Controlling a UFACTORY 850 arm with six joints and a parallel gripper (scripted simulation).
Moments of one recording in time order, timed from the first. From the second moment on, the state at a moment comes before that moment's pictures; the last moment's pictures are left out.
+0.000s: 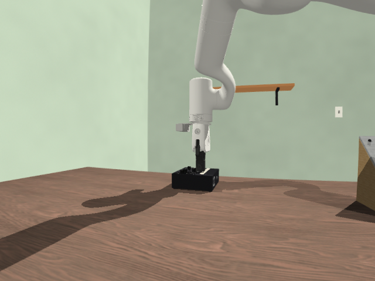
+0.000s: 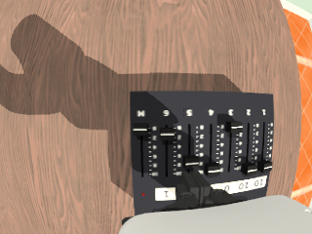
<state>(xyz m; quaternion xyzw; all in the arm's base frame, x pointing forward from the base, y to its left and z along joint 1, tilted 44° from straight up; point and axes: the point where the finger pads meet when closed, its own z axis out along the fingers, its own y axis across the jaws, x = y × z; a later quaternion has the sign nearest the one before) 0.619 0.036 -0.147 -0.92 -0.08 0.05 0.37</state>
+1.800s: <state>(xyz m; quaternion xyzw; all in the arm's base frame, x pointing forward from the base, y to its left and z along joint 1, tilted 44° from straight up) 0.641 0.040 -0.147 -0.92 -0.08 0.05 0.37</state>
